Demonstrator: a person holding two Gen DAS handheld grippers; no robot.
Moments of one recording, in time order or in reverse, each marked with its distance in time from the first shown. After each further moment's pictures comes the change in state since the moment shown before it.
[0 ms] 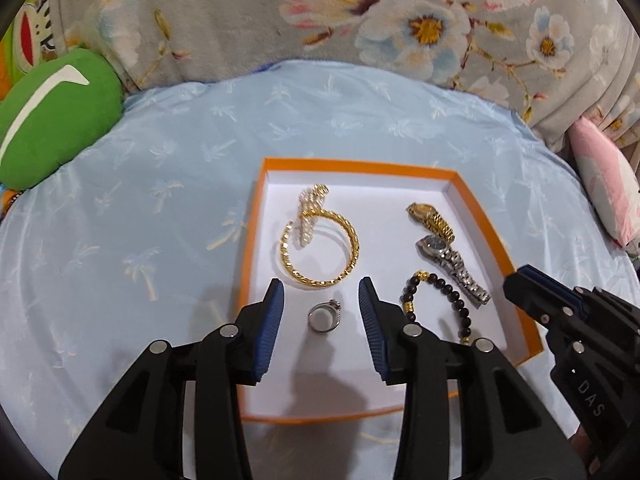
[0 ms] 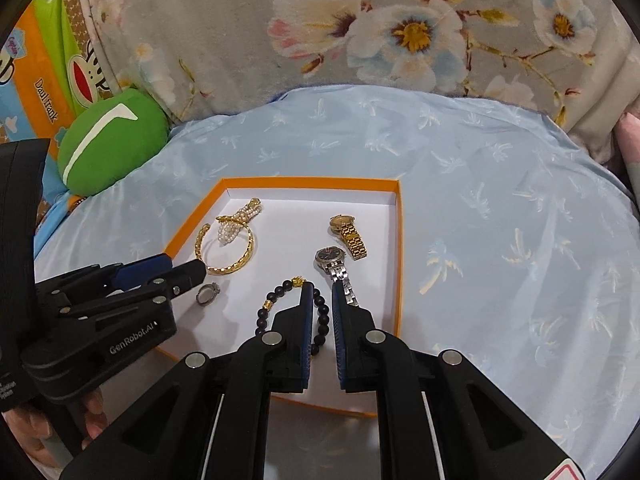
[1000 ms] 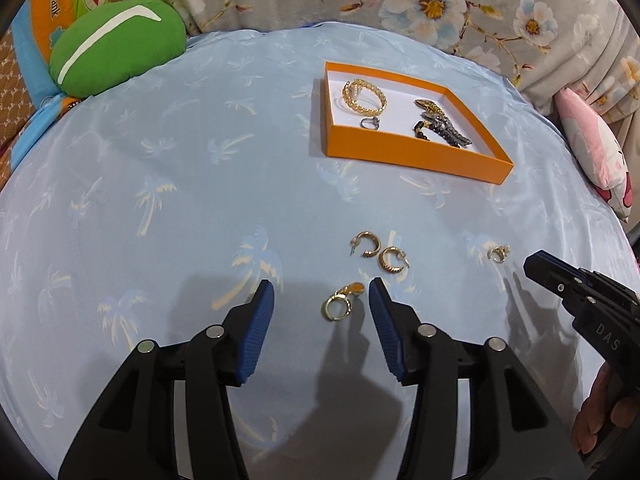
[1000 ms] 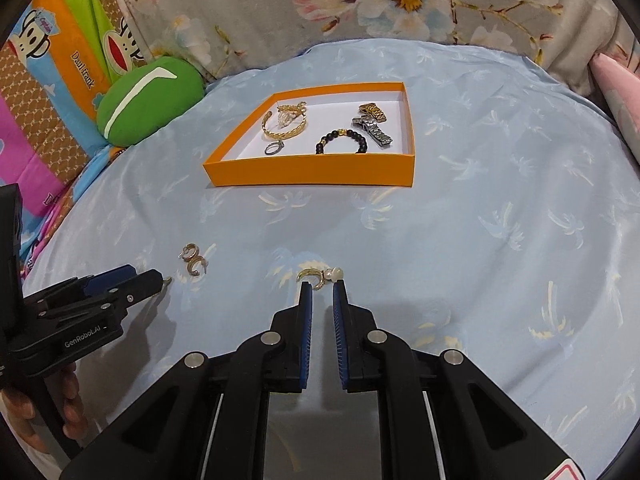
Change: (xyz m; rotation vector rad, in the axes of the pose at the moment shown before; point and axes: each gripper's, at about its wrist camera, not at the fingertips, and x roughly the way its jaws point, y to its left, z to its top) left arm -0.100 0.037 -0.149 -0.057 0.094 0.018; right arm -0.076 0.027 -0.127 0.043 0.111 0.063
